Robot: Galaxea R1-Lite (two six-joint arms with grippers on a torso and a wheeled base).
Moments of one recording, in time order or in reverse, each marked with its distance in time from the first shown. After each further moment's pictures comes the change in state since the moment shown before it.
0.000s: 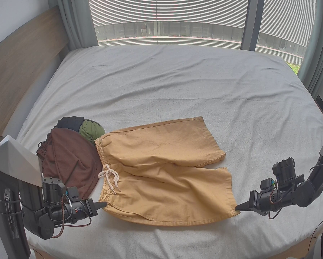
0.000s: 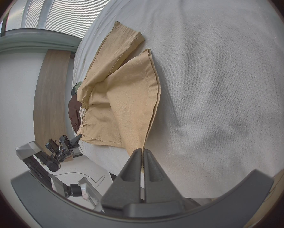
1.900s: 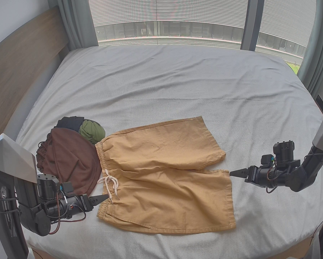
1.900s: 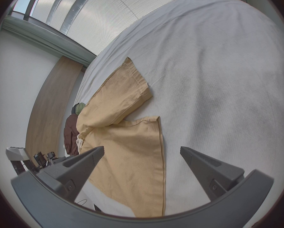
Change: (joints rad) left arm 0.061 -0.019 -0.015 -0.003 0.022 0.108; right arm -0.096 0.124 -0.218 -0.148 -0.065 -0.140
